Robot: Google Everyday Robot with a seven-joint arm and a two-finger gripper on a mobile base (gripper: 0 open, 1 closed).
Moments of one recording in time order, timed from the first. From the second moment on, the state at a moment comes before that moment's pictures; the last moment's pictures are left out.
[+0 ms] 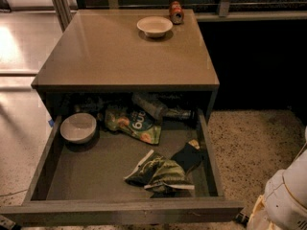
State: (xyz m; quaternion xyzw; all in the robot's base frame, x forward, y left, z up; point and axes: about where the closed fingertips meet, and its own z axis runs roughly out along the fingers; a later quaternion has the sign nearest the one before) arm 0.245 -0.209 0.752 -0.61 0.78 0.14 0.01
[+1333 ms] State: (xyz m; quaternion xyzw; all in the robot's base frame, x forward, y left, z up) arm 0.252 -0.196 0.682 -0.58 0.79 0.20 -0.01
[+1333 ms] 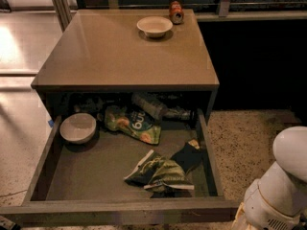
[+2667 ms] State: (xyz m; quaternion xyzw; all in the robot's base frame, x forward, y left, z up) arm 0.297 -0.150 0.672 -0.58 0.78 0.23 0.05
